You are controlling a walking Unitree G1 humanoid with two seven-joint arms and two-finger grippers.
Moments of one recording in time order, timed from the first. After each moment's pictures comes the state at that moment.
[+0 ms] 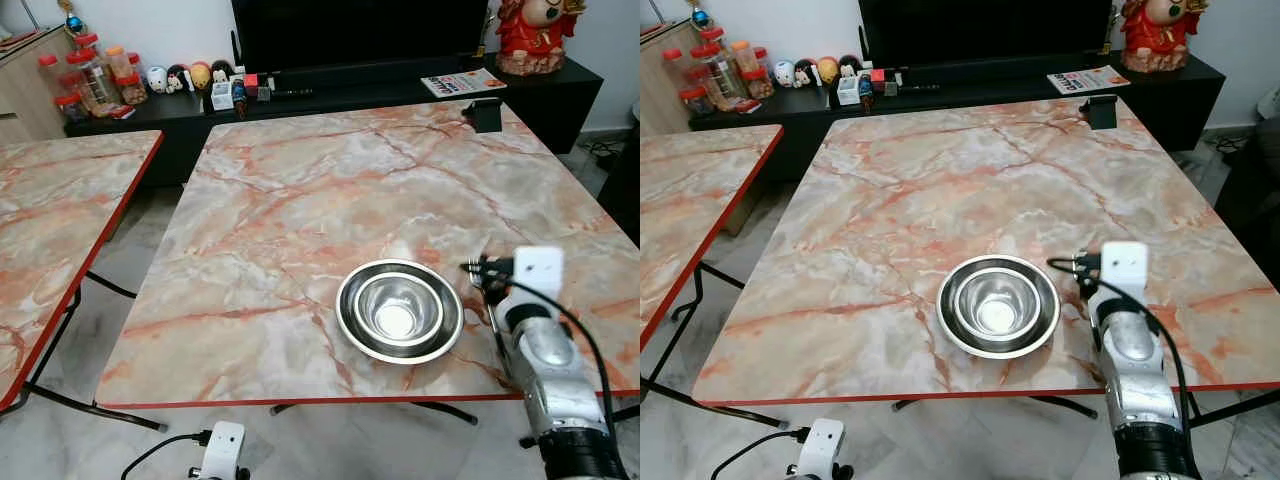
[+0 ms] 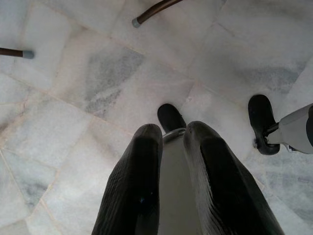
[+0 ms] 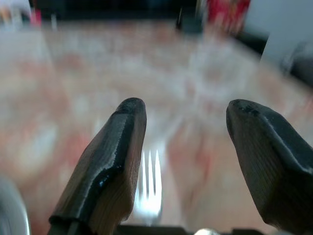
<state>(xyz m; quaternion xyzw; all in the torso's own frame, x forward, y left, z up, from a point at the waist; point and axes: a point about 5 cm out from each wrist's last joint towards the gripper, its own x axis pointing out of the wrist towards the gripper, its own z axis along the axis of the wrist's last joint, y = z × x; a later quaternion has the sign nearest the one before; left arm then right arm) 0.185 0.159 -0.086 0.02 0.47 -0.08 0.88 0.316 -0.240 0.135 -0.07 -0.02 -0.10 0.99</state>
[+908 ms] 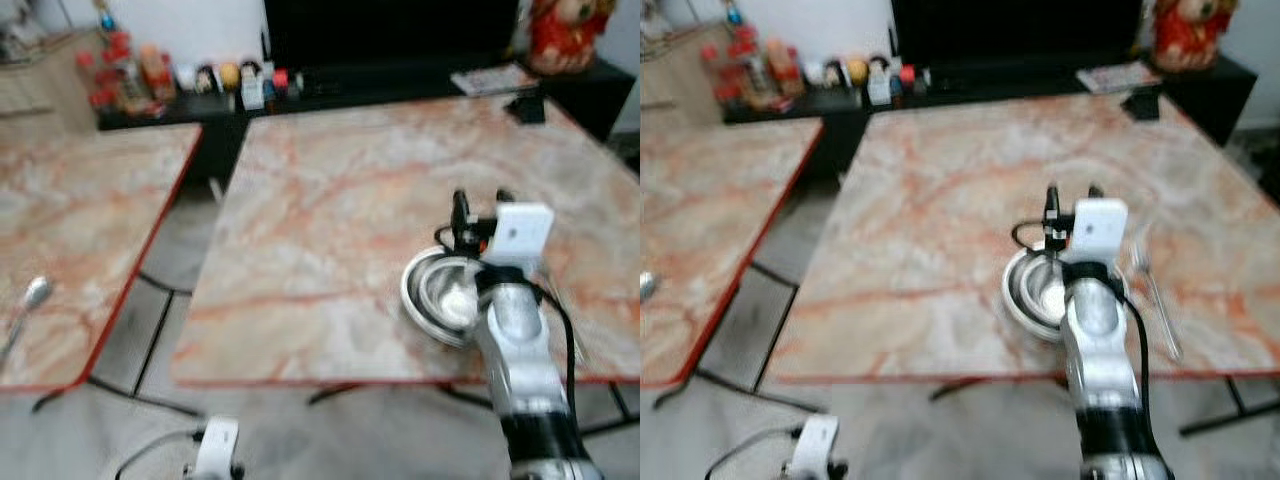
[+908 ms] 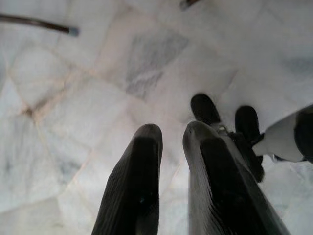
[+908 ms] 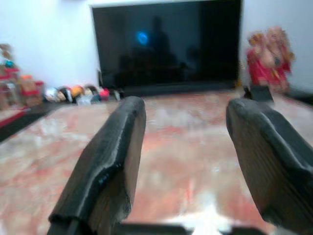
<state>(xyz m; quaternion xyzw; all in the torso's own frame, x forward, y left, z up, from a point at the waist) 0.184 0.156 -0.086 0.01 0.47 -0.07 0.88 0.324 -0.194 0.158 -0.04 -0.12 -0.05 0.99</state>
